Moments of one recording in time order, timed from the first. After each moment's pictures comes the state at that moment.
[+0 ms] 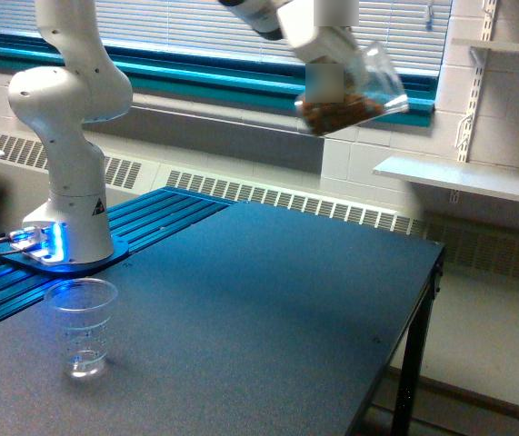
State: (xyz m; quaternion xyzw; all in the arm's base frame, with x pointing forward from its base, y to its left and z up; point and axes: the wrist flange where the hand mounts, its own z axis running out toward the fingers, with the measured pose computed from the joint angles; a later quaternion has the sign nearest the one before) arm 0.533 -0.125 0.500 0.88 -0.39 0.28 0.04
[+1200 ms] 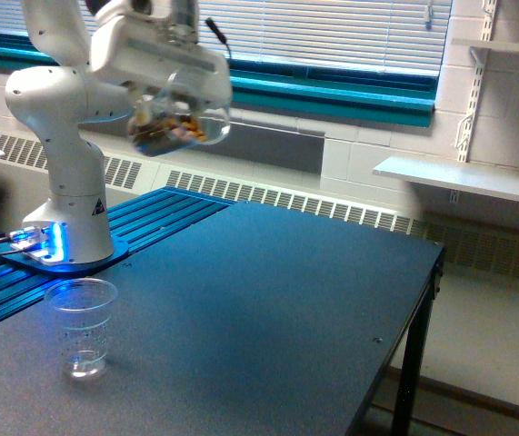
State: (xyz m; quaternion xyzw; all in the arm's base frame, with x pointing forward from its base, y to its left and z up) arm 0.358 -0.220 0.457 0.81 -0.53 0.23 0.07
